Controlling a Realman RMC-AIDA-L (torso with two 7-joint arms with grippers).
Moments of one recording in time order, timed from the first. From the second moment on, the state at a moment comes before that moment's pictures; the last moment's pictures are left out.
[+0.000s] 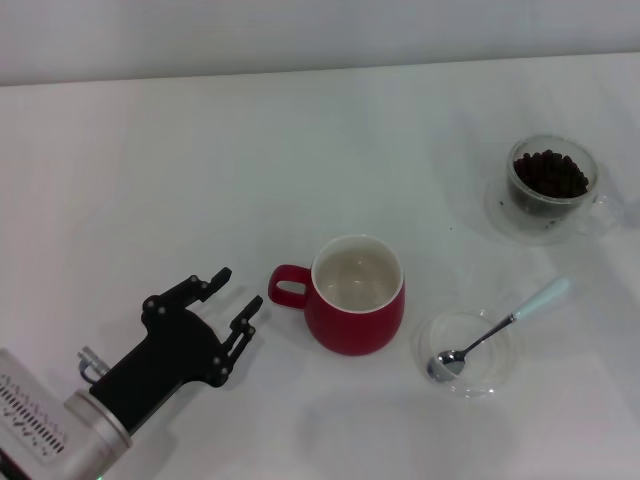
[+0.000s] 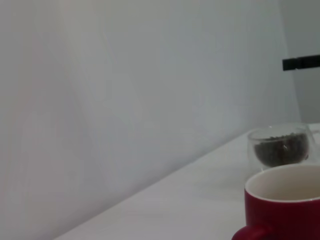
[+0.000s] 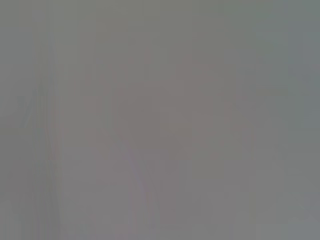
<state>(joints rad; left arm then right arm) -0.32 -2.08 2.83 0.31 -0.67 1.17 0.06 0.28 2.01 -0.42 -0.04 2.07 1.43 -2.68</state>
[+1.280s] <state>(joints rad) -0.28 -2.08 2.82 0.24 -1.11 1.36 0.05 0.21 2.00 -0.39 -0.10 2.07 1.43 -2.35</state>
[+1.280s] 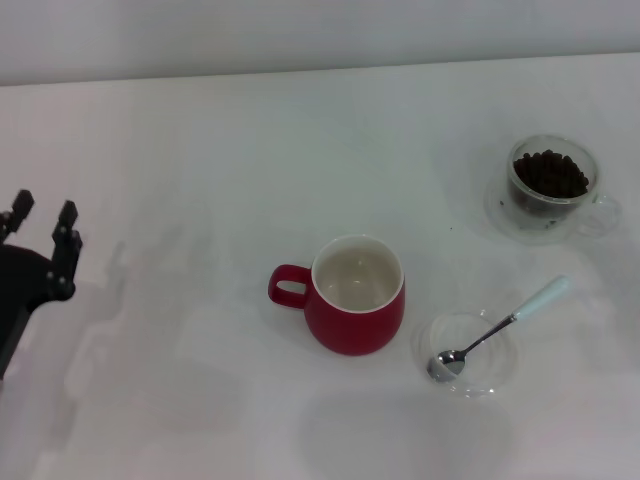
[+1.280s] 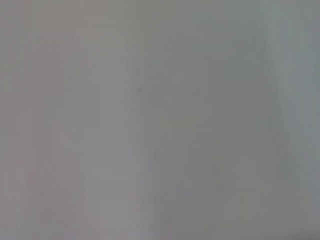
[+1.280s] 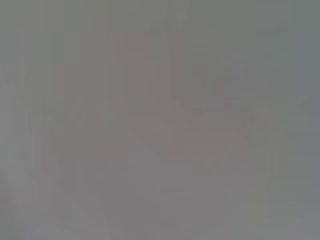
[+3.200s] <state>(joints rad) -0.46 -2.08 2.77 0.13 -1.27 1.38 0.06 0.16 1.93 -0.52 -0.16 1.54 1.49 -1.53</state>
